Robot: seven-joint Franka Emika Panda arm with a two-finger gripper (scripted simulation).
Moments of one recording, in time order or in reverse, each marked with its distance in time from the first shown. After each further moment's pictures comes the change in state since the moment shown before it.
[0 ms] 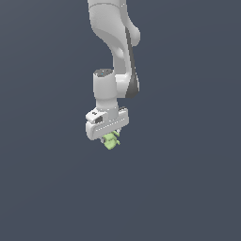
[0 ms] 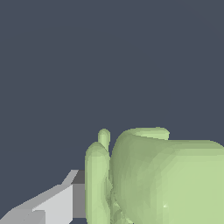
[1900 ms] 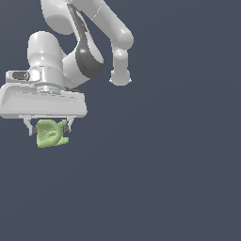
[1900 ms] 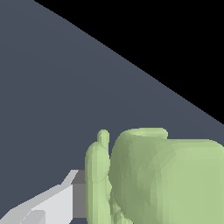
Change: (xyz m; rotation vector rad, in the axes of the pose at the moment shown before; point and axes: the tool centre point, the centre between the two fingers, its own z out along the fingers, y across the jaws) arm 0.069 0.213 -0.169 -0.329 0.639 -0.106
